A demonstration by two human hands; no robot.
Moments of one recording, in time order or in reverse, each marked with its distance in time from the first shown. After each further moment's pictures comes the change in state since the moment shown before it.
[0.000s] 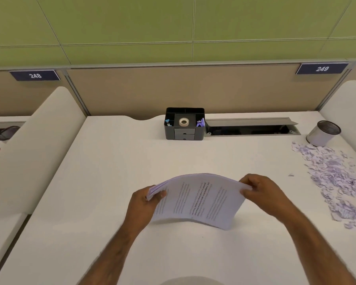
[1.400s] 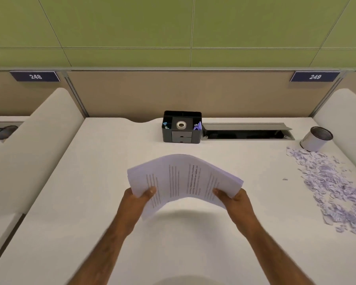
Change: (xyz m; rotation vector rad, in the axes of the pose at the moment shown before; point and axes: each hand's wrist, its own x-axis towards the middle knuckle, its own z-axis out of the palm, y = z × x) left_hand 0.006 -0.008 -0.011 -0.310 0.032 -0.147; right_hand -0.004 -0.002 0.074 0.639 0.152 0.047
